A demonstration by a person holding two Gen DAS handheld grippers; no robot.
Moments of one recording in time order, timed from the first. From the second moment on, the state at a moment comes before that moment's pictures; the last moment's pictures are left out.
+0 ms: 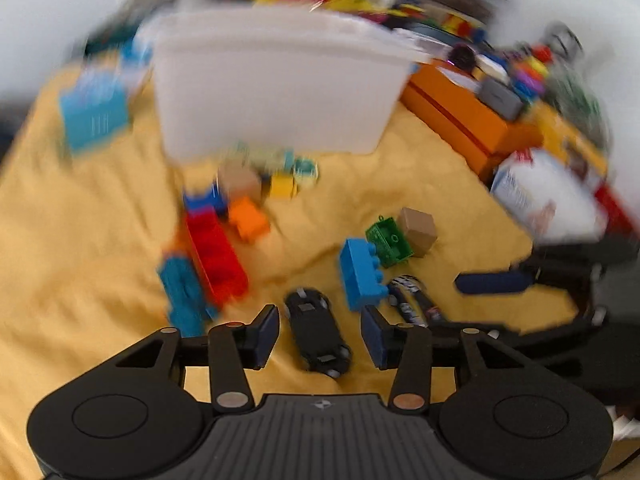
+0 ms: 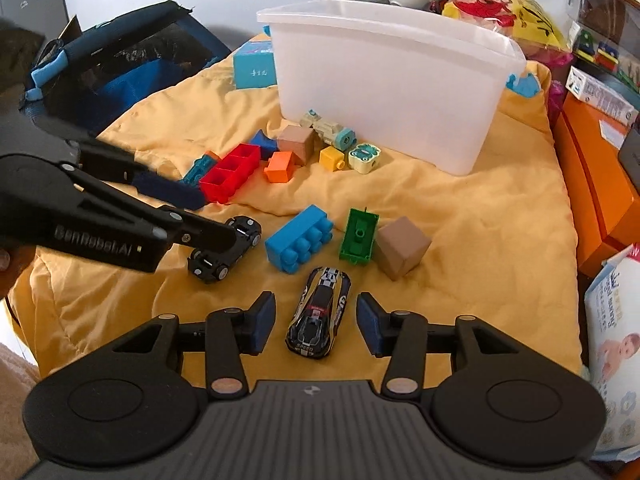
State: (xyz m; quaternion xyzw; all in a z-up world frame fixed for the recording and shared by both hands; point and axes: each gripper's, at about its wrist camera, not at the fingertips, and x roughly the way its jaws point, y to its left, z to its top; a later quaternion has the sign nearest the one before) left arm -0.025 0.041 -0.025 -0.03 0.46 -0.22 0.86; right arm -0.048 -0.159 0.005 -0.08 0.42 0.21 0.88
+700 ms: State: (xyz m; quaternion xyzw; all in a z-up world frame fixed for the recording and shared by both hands) left arm -0.060 0.000 -0.038 0.29 0.36 -0.20 0.86; right arm -0.054 -0.162 -0.002 -0.06 0.43 0.20 0.88
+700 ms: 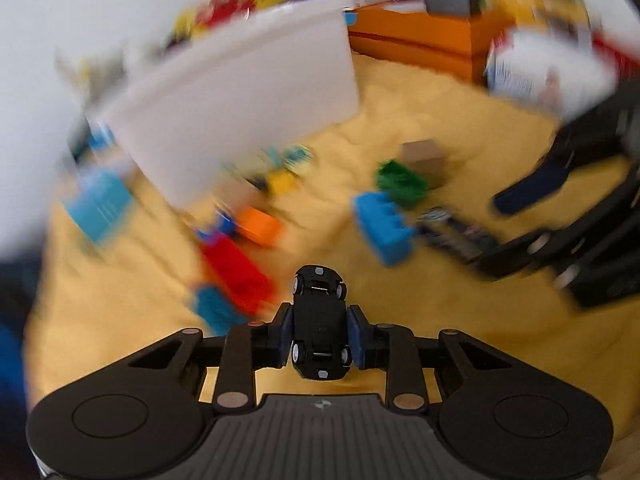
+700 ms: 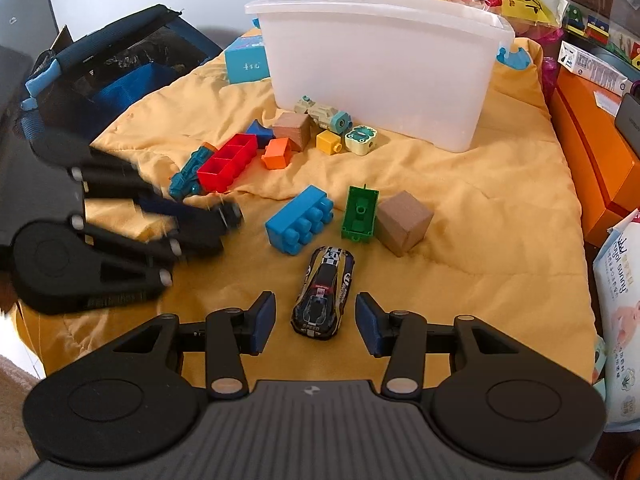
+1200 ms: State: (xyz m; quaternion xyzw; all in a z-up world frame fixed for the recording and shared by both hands) left arm -0.072 0.009 -0.014 0.17 0.39 -0.29 0.86; right arm -0.053 -0.163 -0.002 -0.06 0.43 0.20 0.88
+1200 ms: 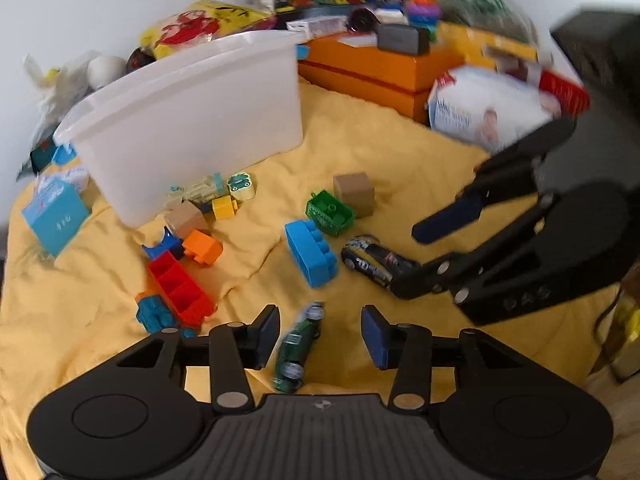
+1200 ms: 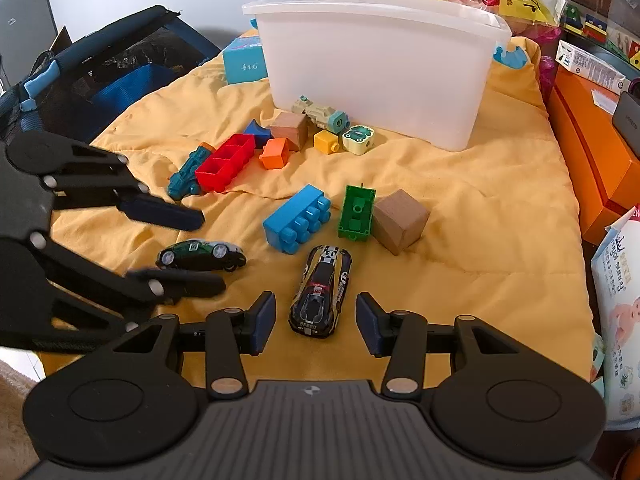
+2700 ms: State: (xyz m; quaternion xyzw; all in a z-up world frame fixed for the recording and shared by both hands) left arm -0.037 0.026 -0.038 0.10 0.44 -0.27 0.85; right arm -0.028 -0.144 -0.019 -0.07 0.45 0.17 0.87
